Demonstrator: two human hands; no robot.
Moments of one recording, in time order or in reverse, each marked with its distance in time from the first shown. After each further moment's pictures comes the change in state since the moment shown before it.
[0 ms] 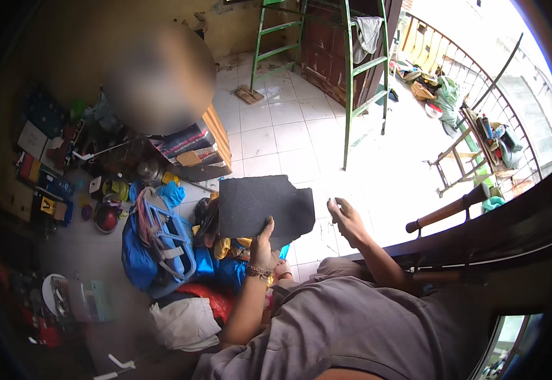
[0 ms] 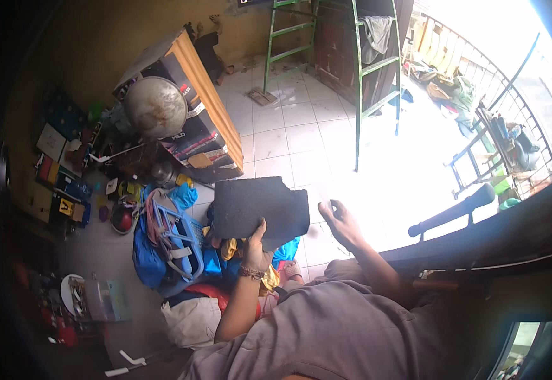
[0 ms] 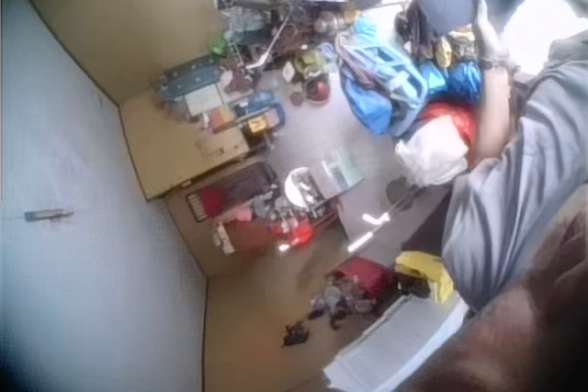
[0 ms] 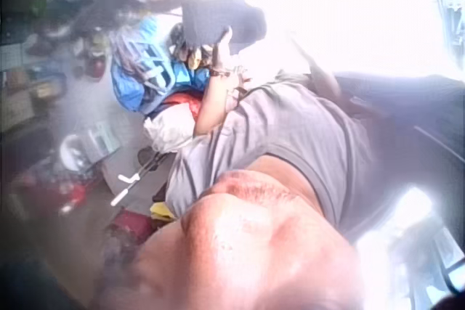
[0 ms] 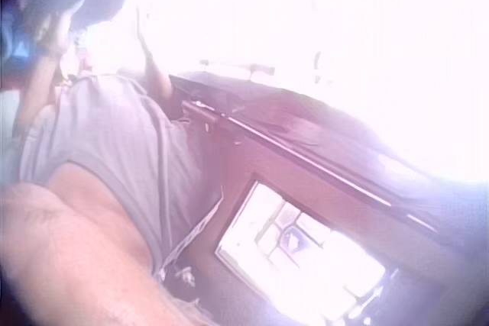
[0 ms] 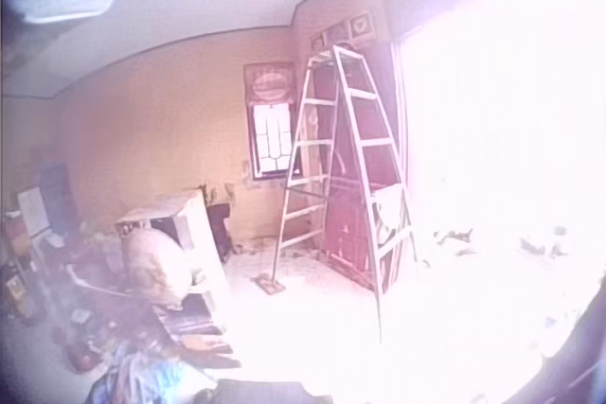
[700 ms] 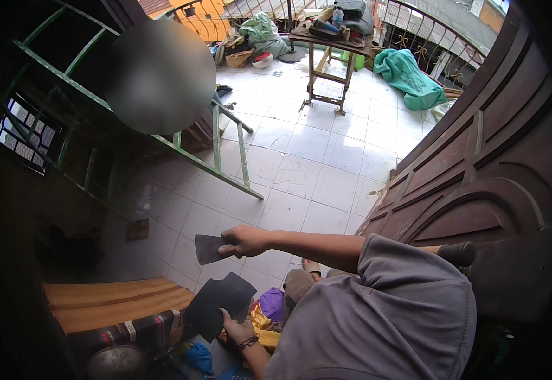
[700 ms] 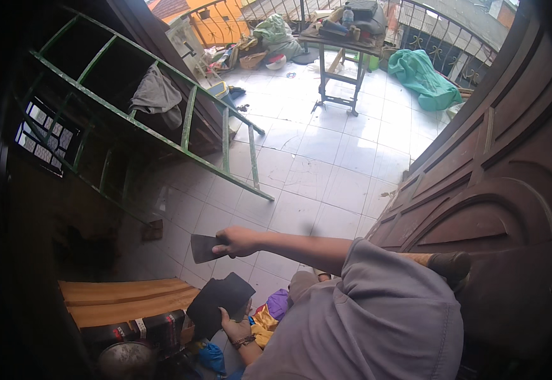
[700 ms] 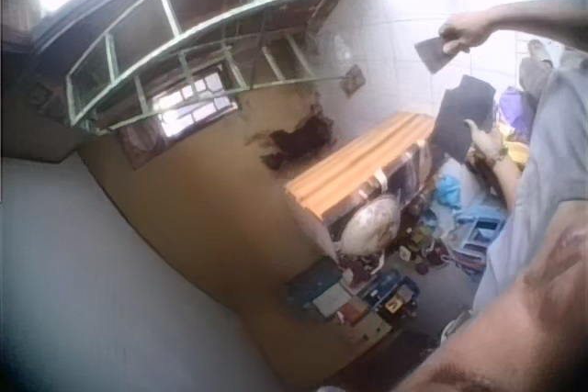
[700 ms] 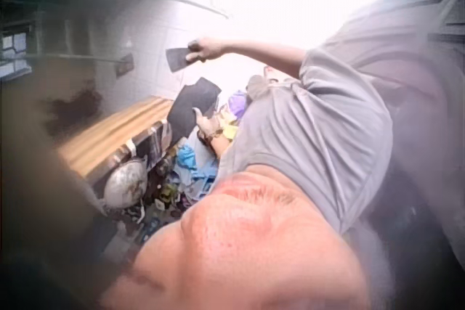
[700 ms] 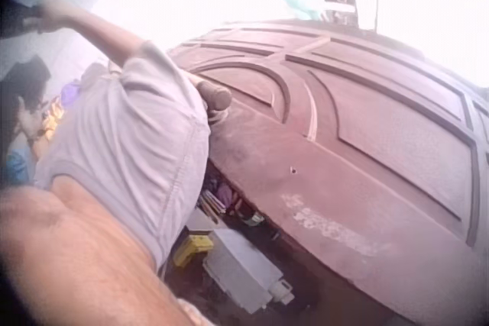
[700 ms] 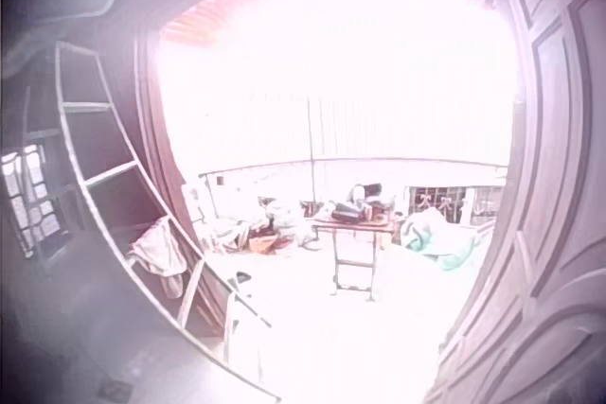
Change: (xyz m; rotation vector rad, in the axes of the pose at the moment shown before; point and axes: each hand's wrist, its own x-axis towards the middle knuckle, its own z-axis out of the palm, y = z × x) left_hand 0.288 0.011 0.060 0.084 -0.053 -0.398; right_hand 0.288 -0.060 -0.131 0.059 -0.083 -0.218
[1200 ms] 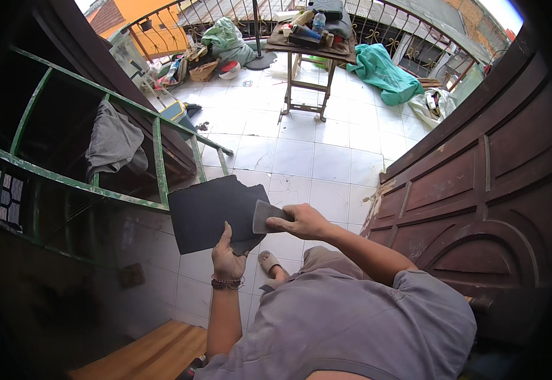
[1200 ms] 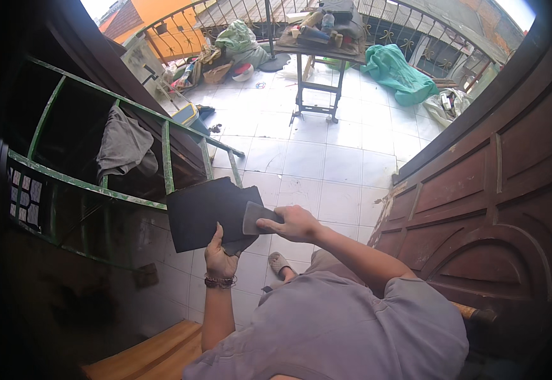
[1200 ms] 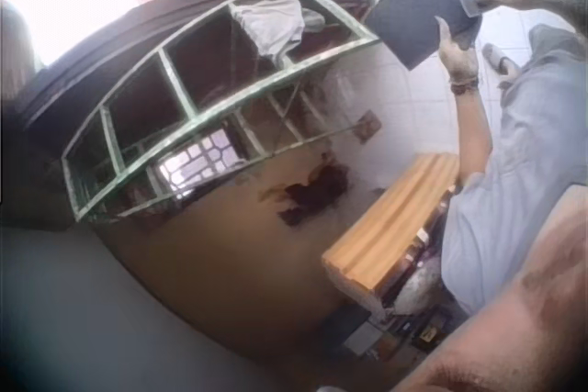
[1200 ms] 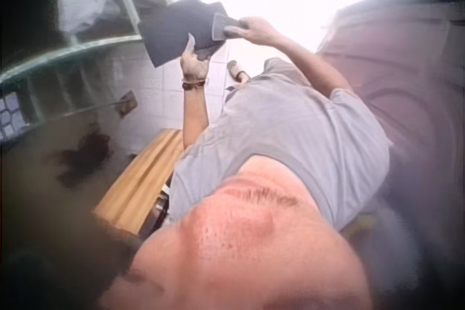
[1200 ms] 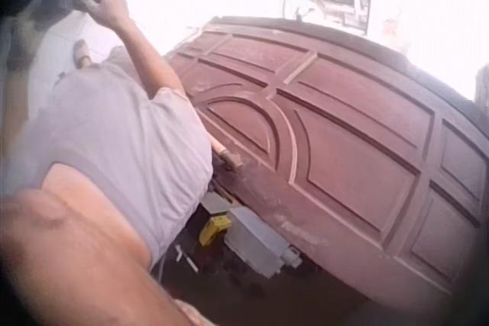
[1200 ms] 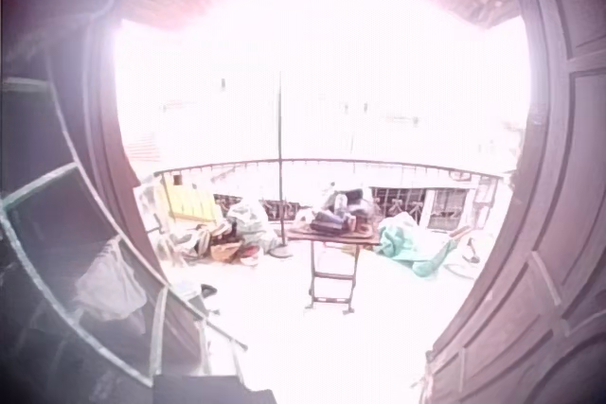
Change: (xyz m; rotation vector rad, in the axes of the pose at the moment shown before) left_hand 0.272 -0.010 0.384 0.365 -0.620 -0.537; right_hand 0.019 0.013 -0.204 -0.115 0.587 0.577
